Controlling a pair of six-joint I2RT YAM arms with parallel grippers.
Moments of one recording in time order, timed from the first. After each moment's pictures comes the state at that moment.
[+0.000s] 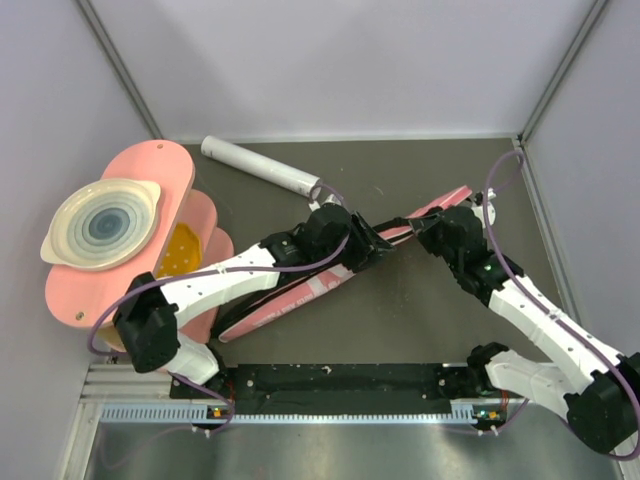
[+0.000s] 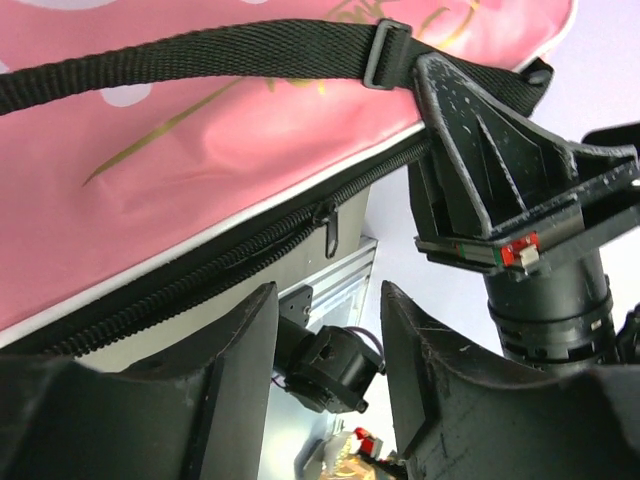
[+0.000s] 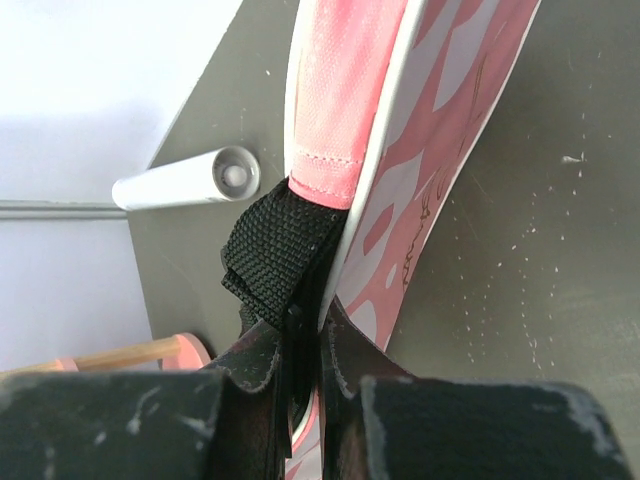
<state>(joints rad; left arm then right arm) -0.94 1.47 1.14 -0.18 0.06 -1.37 0.51 0.98 0.75 -0.25 0.34 1.16</state>
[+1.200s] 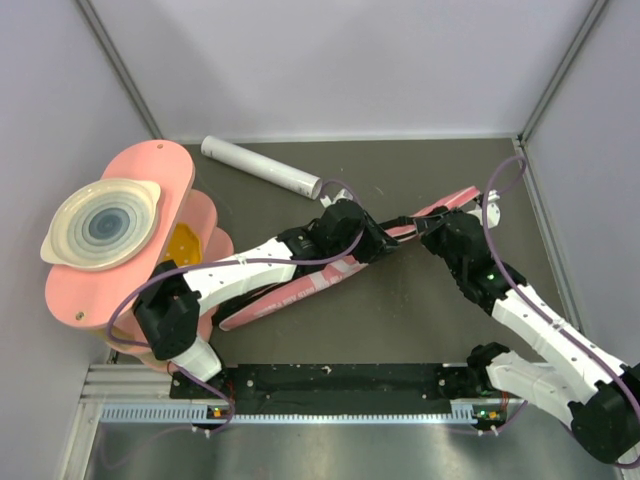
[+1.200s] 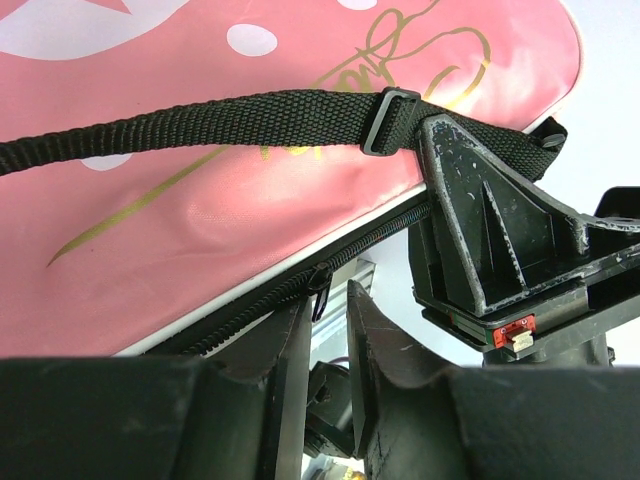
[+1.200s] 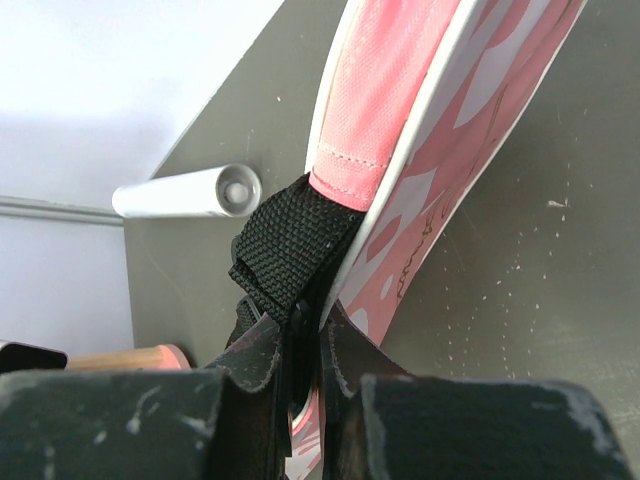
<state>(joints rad) -0.94 1.60 1.21 -0.11 0.02 -1.38 0.51 0.92 0.68 -0.15 0.38 1.05</state>
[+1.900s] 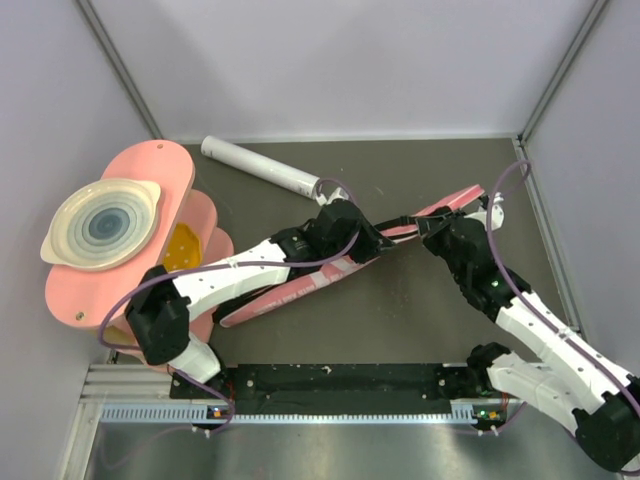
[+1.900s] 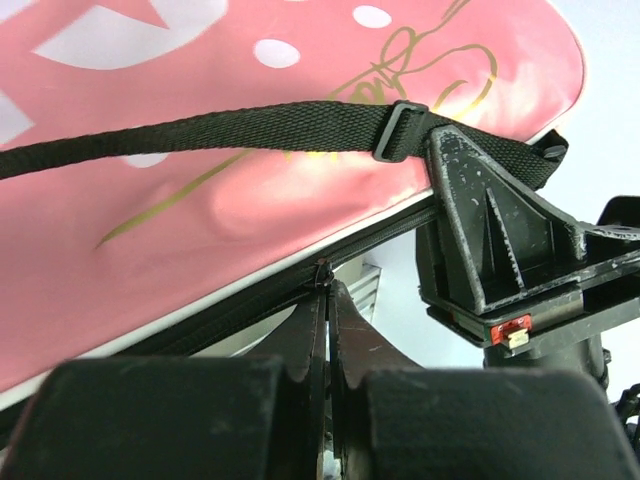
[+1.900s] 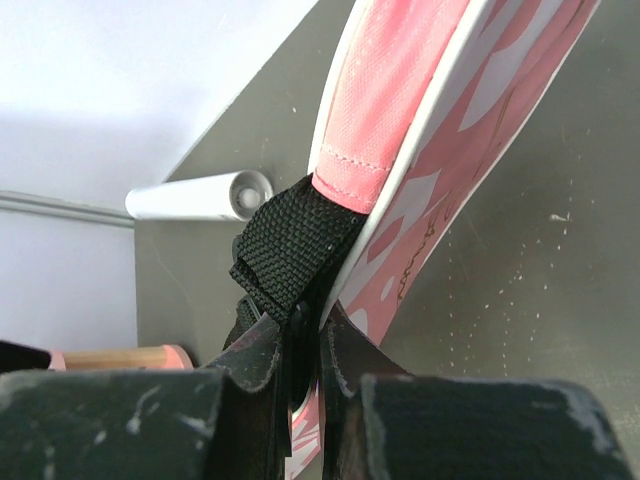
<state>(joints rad) -0.94 1.57 1.21 -0.14 -0.01 -1.37 0.52 0.86 0.66 -0.14 0.41 1.01</state>
